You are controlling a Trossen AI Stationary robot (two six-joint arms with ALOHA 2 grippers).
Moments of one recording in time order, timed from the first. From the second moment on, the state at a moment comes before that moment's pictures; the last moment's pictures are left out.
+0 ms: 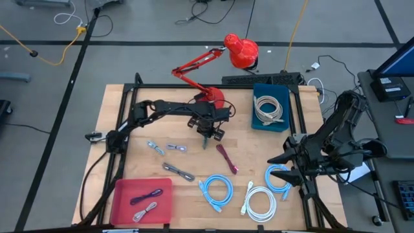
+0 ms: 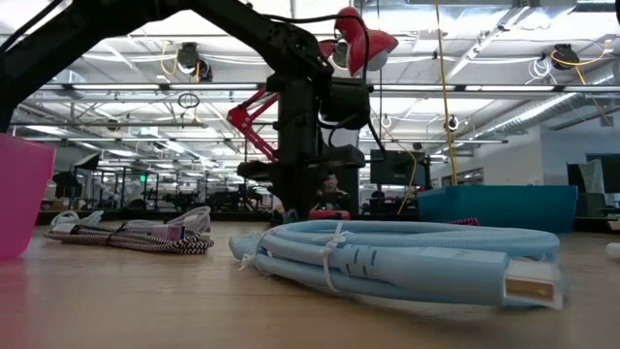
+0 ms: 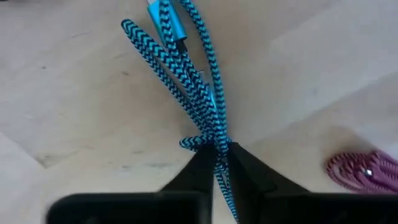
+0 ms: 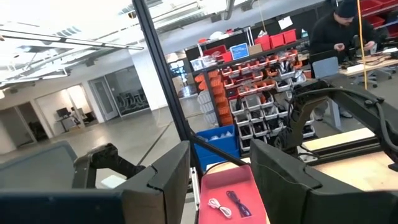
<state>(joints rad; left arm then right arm) 0.21 2.29 1.81 -1.04 0.14 -0.85 0.96 1.00 1.00 0.21 0.89 0.20</state>
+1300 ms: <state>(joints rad) -0.90 1.84 1.42 -1.45 0.21 -1.05 0.96 1.00 1.00 0.19 0.89 0.17</state>
